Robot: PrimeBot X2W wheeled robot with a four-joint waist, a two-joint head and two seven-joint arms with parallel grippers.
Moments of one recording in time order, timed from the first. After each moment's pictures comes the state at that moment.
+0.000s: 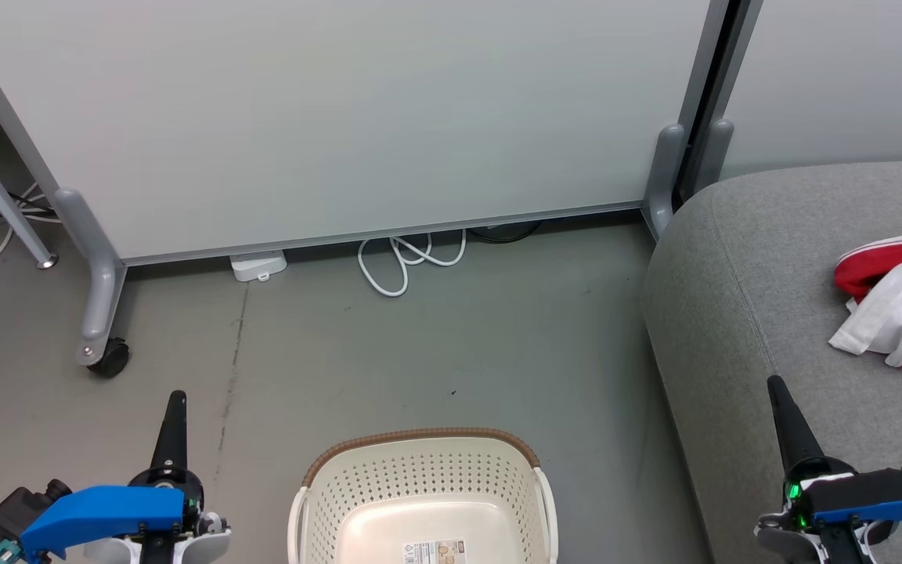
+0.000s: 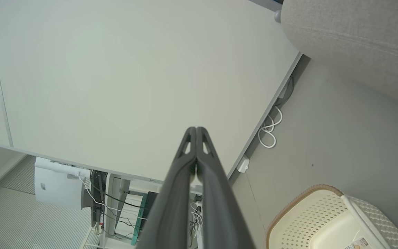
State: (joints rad) left arm -0.07 0.07 0.06 0.28 -1.34 -0.13 0.03; right arm -0.08 -0.05 -0.10 0.26 1.28 0.13 0.05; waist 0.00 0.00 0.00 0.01
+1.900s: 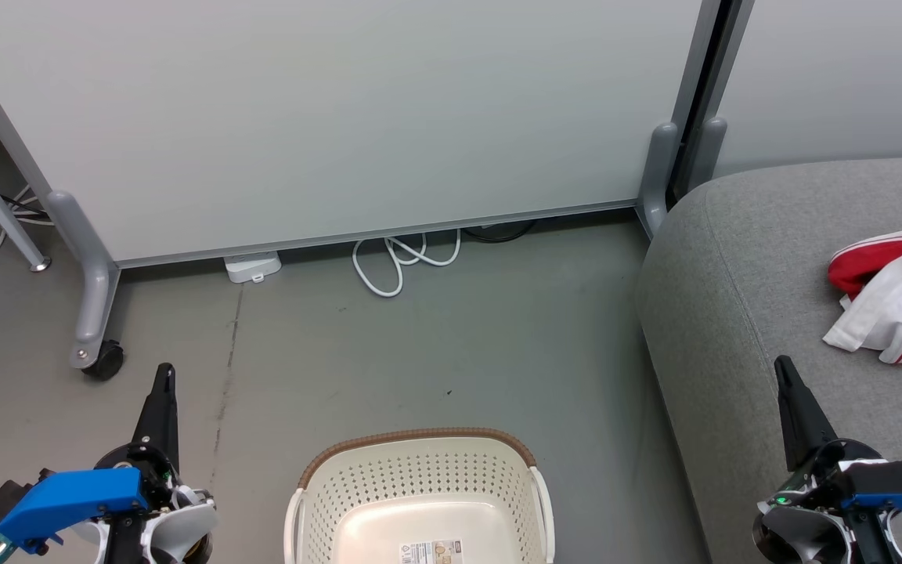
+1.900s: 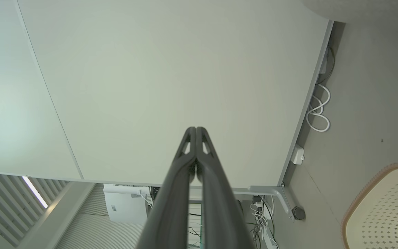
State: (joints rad) left arm -0.10 0.05 0.11 0.25 -1.61 -0.13 0.11; right arm -0.10 -0.05 -0.11 0.25 1.61 0.13 0.11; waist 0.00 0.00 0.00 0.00
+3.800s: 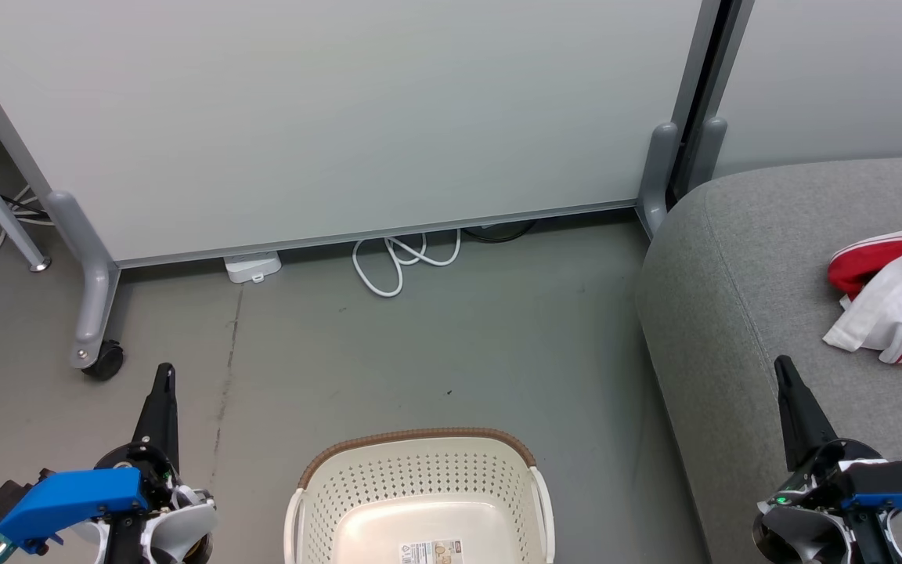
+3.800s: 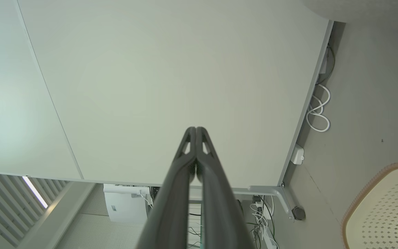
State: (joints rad) left arm -0.10 0.05 0.11 0.25 -1.61 -0.13 0.11; right arm -0.10 -0.05 -0.11 0.25 1.61 0.13 0.11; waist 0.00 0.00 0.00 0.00
